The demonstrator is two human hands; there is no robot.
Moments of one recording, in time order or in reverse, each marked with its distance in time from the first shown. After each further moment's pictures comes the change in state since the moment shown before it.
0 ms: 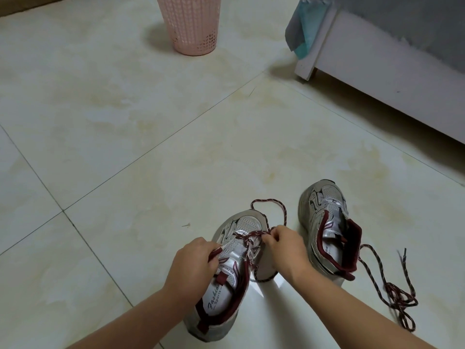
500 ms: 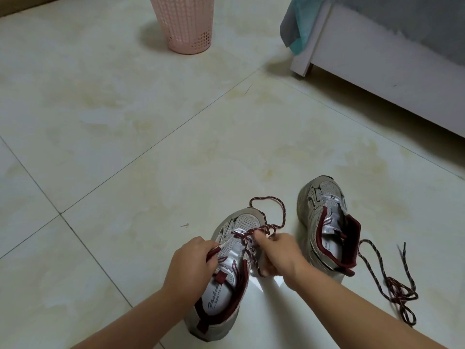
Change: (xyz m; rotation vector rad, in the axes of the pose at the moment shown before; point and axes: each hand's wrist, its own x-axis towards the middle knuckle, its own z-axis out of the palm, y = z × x) left_hand 0.001 0.000 0.000 -0.006 0.016 -0.003; right_hand -0.004 0.003 0.008 0.440 -0.143 0.221
